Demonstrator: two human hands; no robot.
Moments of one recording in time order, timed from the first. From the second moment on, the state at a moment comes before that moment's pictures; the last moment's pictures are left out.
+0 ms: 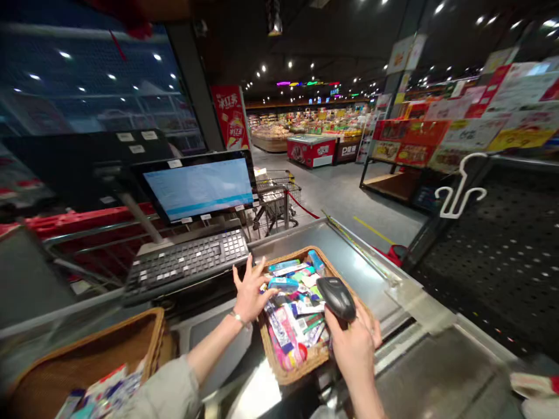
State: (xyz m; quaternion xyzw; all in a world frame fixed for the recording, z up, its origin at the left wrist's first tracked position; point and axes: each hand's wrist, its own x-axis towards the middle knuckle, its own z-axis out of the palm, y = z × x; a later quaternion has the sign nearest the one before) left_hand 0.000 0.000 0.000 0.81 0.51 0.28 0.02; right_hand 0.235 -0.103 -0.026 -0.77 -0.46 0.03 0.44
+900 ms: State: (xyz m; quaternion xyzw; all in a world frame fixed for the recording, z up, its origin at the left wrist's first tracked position) left_hand -0.007 -0.018 0.023 0.75 0.60 0.28 -0.03; right_hand 0.204 -0.097 0.000 -0.74 -0.48 0.04 0.47
